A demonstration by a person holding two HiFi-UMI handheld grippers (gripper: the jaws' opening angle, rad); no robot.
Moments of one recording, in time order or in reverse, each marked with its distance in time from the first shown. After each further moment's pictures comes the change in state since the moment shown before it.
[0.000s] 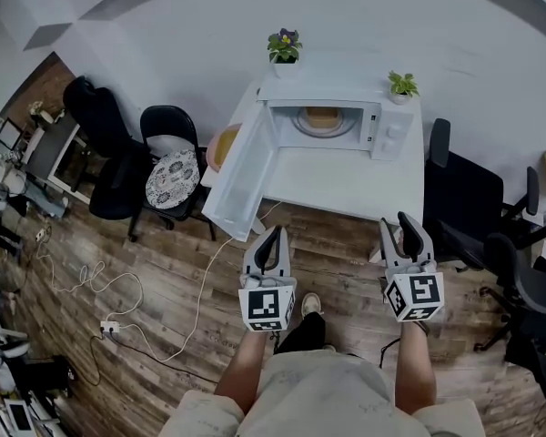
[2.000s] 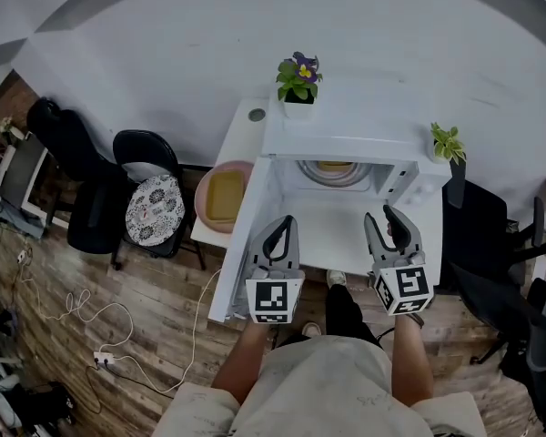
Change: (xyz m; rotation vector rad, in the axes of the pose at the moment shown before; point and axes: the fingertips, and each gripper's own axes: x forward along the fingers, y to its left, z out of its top) left arm 0.224 0.093 -0.017 0.004 -0.001 -0.127; right arm 0.245 0.000 -0.002 -0.090 0.066 0.010
